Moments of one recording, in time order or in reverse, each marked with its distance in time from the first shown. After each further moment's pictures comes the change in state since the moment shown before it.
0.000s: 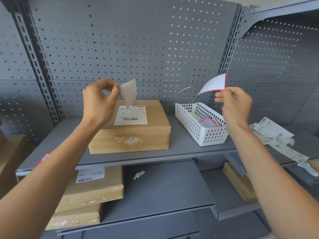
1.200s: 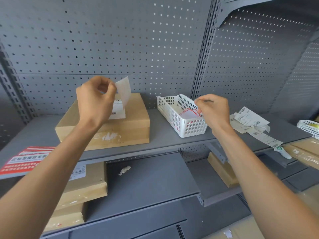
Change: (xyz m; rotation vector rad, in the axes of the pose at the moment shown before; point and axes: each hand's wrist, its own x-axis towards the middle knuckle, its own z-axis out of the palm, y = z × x) left_hand -0.024 0.030 0.043 -0.022 0.011 -0.048; right_hand -0.017 0.013 -0.030 -0.302 -0.200 0.111
